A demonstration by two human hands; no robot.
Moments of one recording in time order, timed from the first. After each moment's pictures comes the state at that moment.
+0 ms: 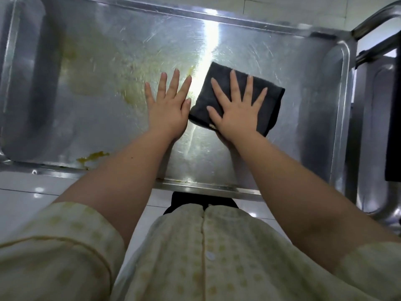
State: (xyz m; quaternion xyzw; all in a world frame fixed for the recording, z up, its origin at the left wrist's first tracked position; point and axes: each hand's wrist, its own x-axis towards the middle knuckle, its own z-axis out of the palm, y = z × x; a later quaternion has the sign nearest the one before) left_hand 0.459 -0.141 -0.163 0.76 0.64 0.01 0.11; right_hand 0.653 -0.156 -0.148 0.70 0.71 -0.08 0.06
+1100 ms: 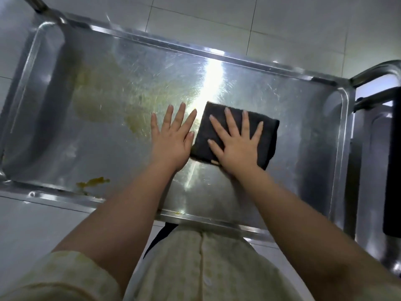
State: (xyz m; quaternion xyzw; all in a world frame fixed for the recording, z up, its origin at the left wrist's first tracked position) left_hand 0.456 -0.141 -0.172 0.76 0.64 0.05 0.11; right_hand 0.655 -0.147 -0.148 0.64 0.76 -0.10 0.04
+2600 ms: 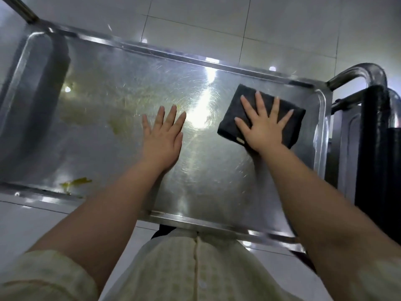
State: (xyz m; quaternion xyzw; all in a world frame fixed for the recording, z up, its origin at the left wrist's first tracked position) left_hand 0.483 -0.134 -0.155 0.76 0.64 0.01 0.13; right_hand 0.771 -0.090 -0.139 0.71 0.69 -0.14 0.07
